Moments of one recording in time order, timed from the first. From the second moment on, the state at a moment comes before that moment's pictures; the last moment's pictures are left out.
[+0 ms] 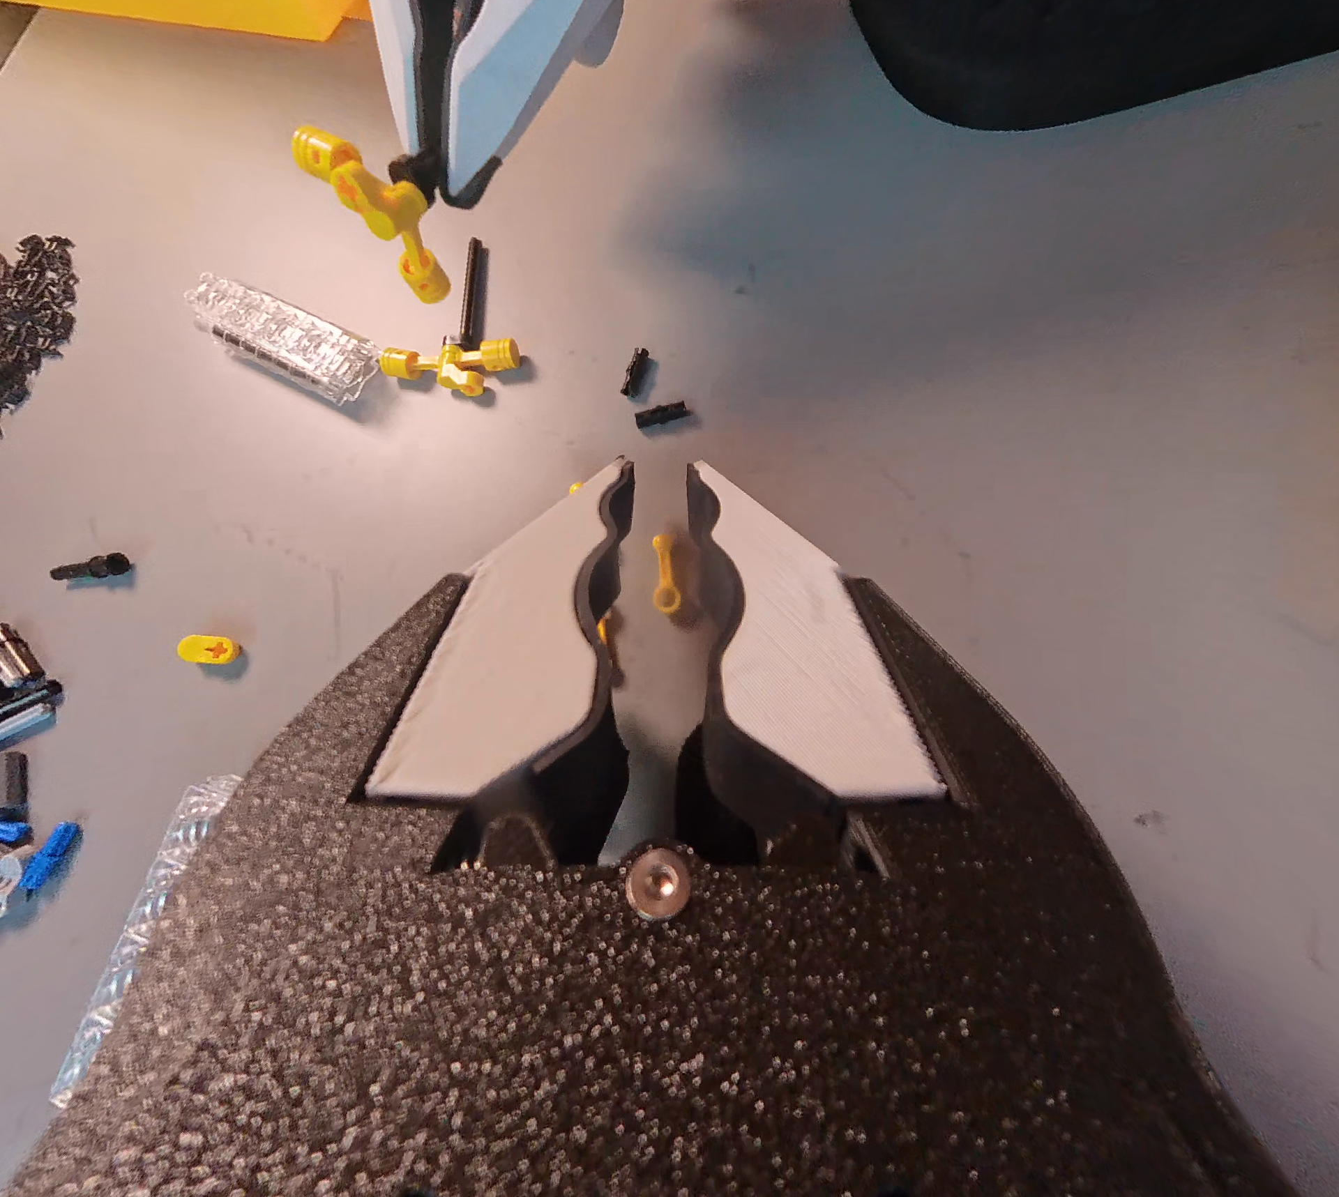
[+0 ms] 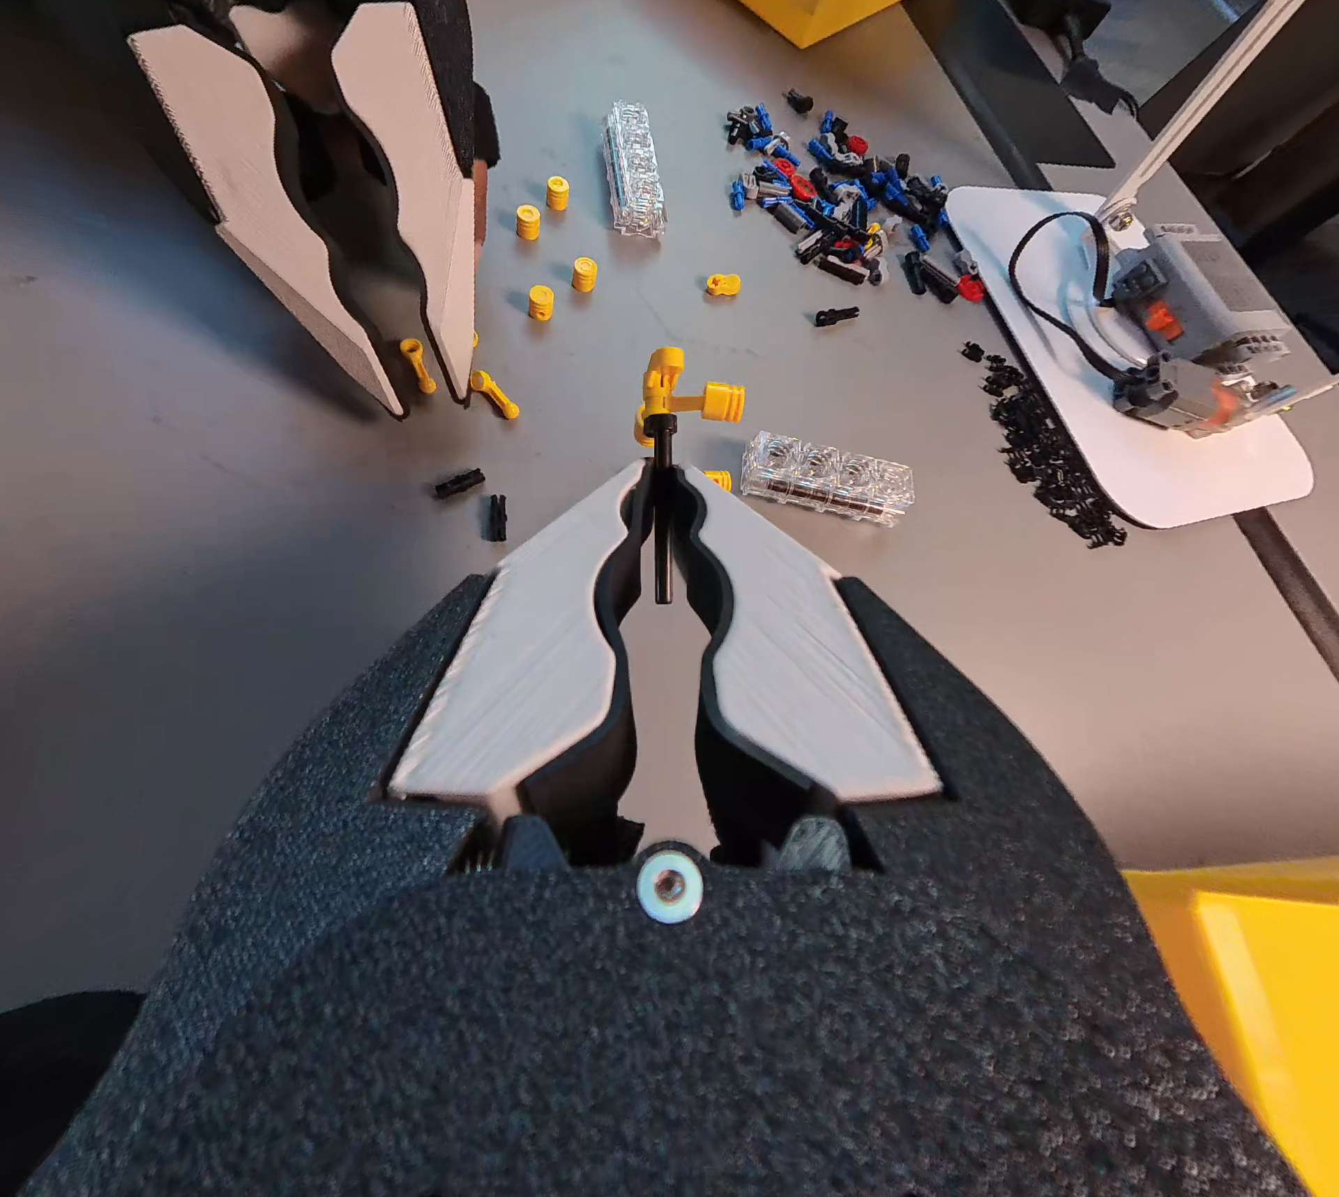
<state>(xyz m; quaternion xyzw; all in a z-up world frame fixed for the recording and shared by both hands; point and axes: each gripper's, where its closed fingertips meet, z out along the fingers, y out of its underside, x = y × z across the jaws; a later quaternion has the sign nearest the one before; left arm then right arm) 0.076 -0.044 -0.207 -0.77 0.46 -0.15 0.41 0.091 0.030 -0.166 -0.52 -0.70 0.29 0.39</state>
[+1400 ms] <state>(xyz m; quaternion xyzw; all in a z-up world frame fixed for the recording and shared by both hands) 0.094 -0.034 -0.216 -0.78 0.48 -0.18 0.35 0.095 0.038 -0.172 -0.54 -0.69 0.30 0.38</state>
